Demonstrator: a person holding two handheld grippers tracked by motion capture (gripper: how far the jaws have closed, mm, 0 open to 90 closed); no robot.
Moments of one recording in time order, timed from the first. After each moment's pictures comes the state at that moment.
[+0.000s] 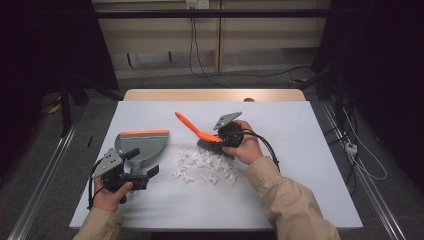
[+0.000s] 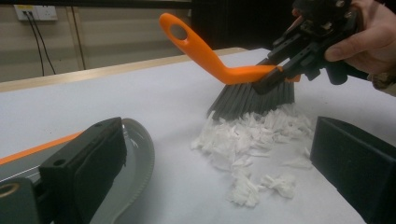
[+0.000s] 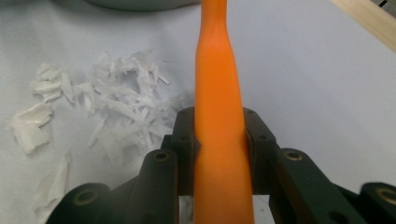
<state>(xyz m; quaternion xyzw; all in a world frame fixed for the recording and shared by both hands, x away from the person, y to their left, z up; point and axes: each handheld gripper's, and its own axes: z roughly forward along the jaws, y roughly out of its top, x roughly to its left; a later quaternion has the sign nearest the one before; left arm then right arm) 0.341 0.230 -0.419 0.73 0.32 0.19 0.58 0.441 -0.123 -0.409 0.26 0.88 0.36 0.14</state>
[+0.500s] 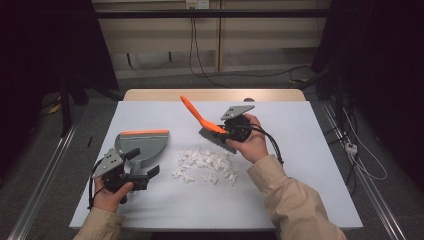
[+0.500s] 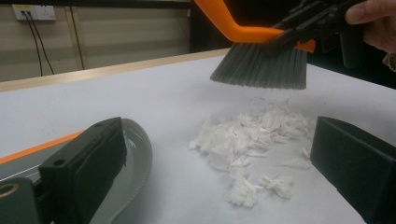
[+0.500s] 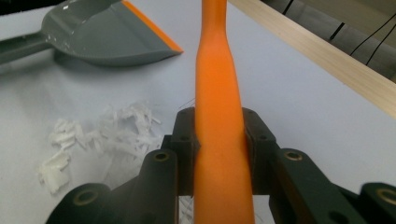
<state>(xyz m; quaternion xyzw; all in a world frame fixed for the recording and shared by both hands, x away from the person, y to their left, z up) 0.340 0.229 -0.418 0.72 0.33 0.18 0.58 0.433 -0.136 -0.375 0.31 0.84 0.42 0.17</state>
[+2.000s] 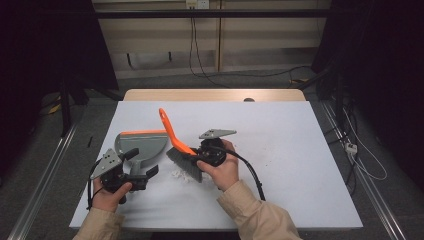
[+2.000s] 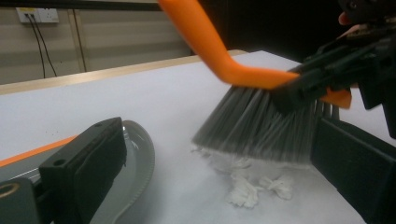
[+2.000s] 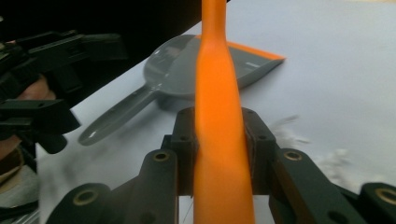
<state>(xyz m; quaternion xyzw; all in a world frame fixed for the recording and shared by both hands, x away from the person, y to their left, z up) 0.339 0.232 -0.417 0.72 0.33 0.19 0.58 0.374 -0.058 -0.404 0.39 0.76 0.51 0.04</state>
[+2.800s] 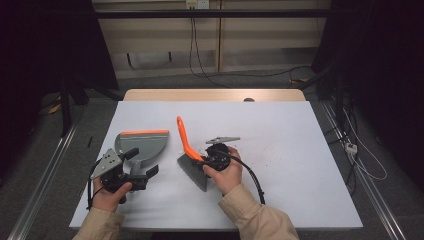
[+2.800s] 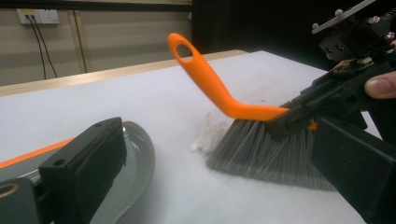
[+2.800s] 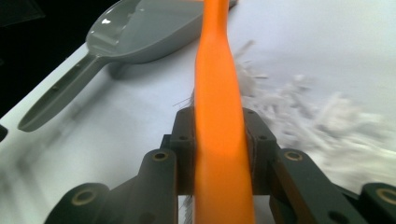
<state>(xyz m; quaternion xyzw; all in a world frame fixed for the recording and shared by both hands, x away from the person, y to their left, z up) 0.339 0.231 -0.416 0.72 0.32 0.19 0.58 0.376 -0.079 -0.435 0.48 0.75 0.45 0.03</state>
